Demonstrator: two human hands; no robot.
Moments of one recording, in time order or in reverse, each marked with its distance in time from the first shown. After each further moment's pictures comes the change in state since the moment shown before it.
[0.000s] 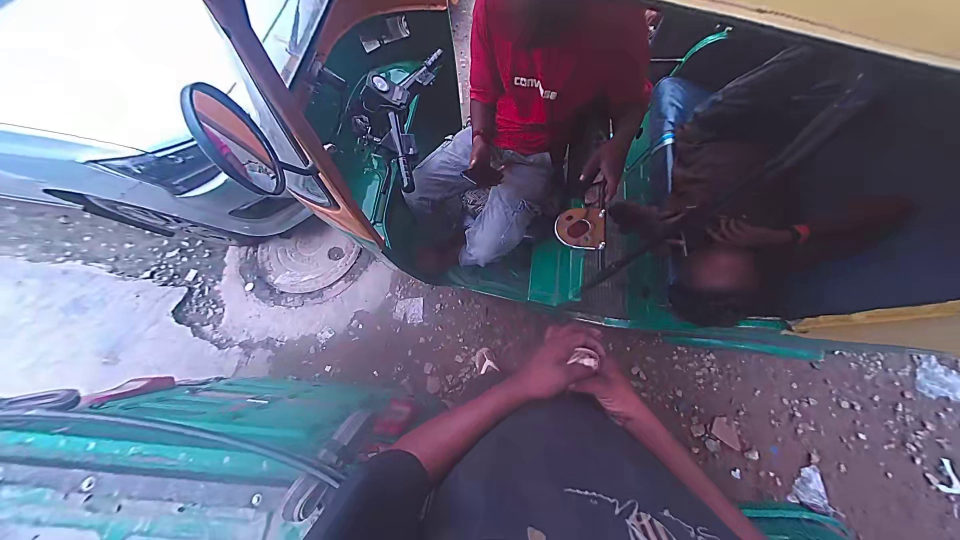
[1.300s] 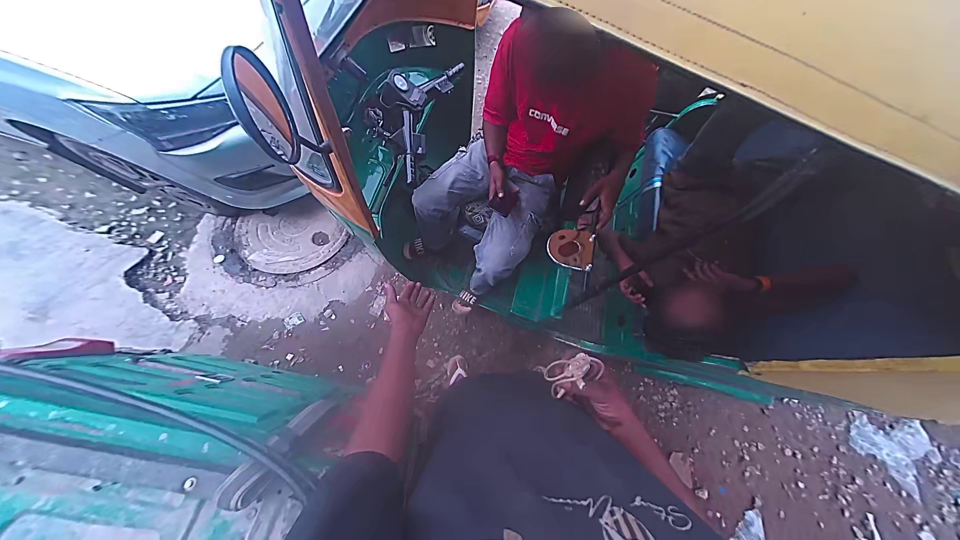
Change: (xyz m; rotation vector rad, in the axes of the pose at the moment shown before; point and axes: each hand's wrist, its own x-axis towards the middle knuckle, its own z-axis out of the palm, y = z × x) left_hand -0.071 -0.121 -0.184 -1.056 1.397 -0.343; right_hand 0.008 -0.008 -0.047 0.104 -0.165 -0.047
